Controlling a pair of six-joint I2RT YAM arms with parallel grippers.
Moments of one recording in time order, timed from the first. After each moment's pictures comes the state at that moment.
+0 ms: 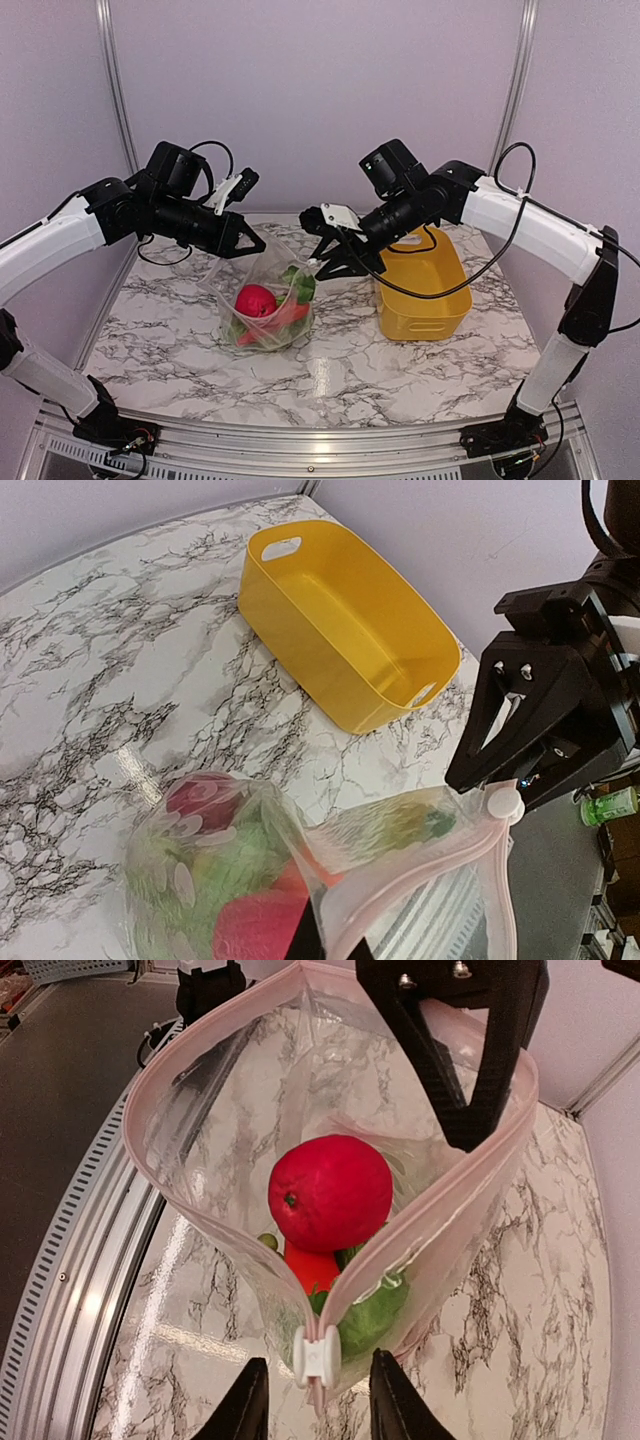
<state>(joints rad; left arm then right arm) -0.73 1.38 1.38 -0.67 0.36 -0.26 0.83 1.69 1.71 -0.88 -0.64 -0.81</state>
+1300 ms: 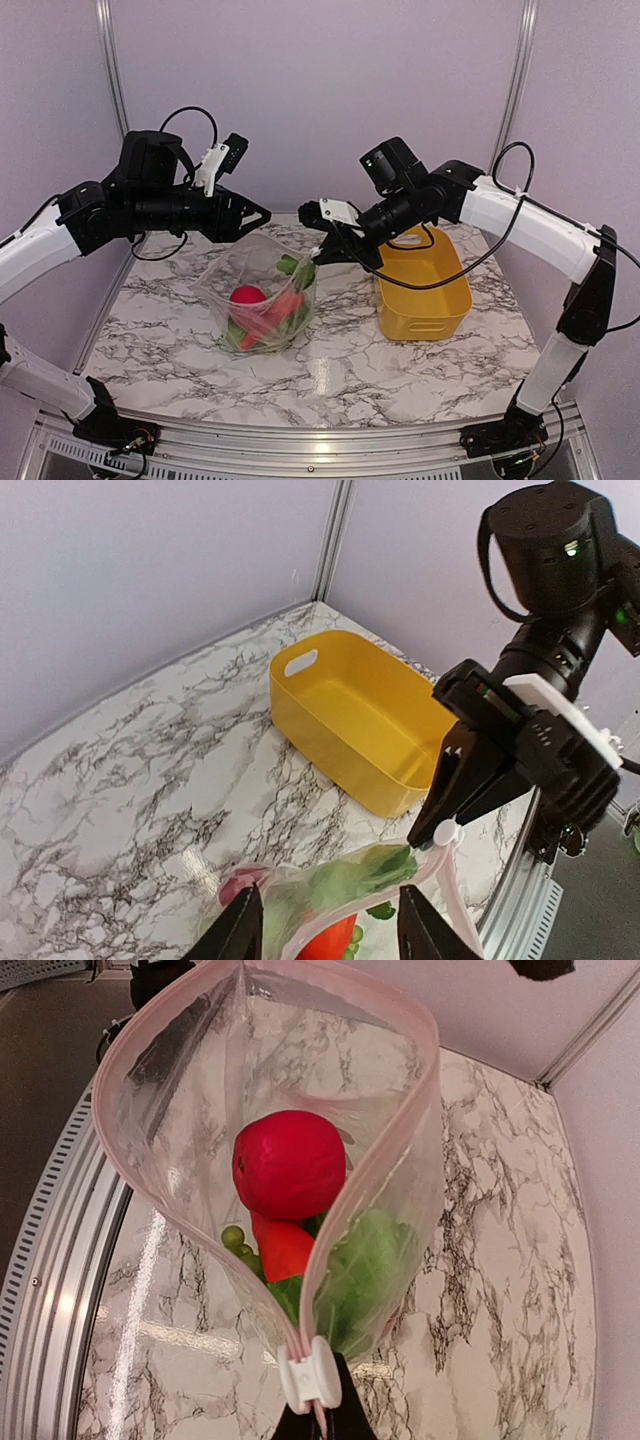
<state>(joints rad) -0.80 1.29 1.36 -0.52 0.15 -0.17 0.81 1.70 1.71 -0.84 -0.56 -0.77</state>
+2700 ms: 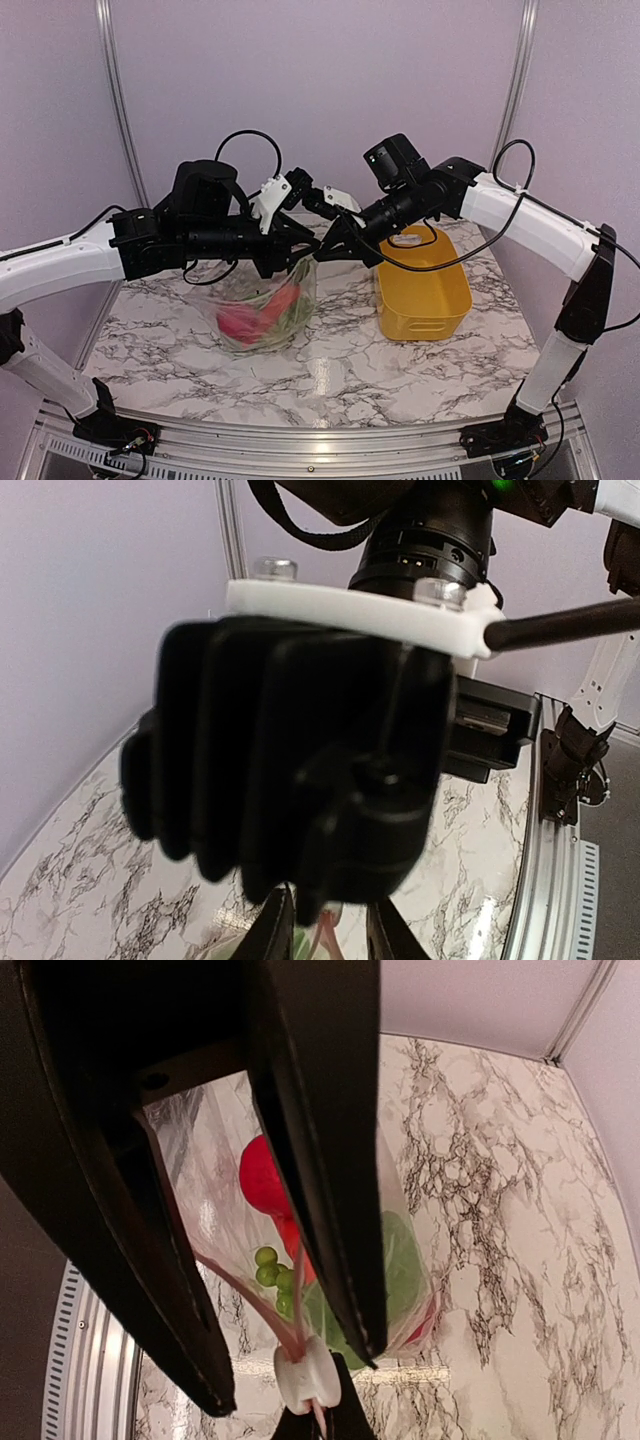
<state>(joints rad) -0.99 1.41 1.29 -0.23 0.11 0.06 0.78 1.71 1.74 -0.85 -0.65 -0.60</state>
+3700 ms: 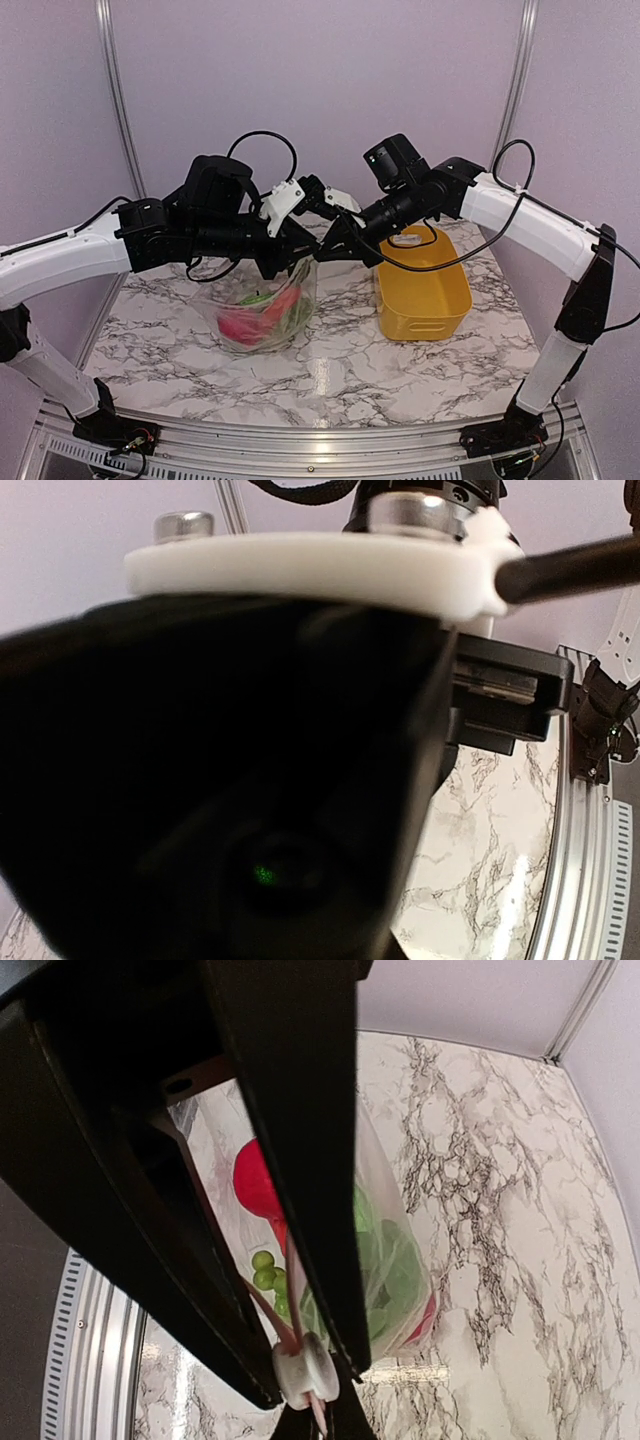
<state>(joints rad) -1.01 1.47 1.38 -0.36 0.04 0.17 0.78 1.71 1.74 -0.85 -0.65 -0.60</state>
